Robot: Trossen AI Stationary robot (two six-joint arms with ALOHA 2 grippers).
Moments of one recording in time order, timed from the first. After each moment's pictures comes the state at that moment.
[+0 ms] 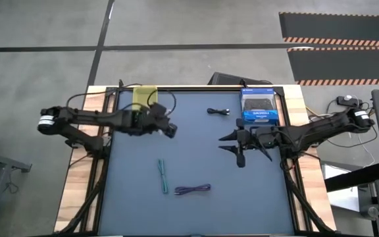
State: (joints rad) left arm 0.05 1.33 1.07 -0.63 -0.56 -0.78; right arm 0.16 1.04 0.55 0.20 0.19 0.04
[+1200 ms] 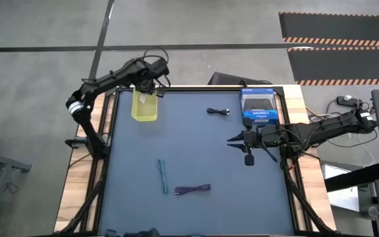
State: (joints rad) left arm 0.67 1.72 1.63 -1.33 -0.38 -0.64; right arm 0.16 0.89 0.55 -0.08 0.19 -0.07
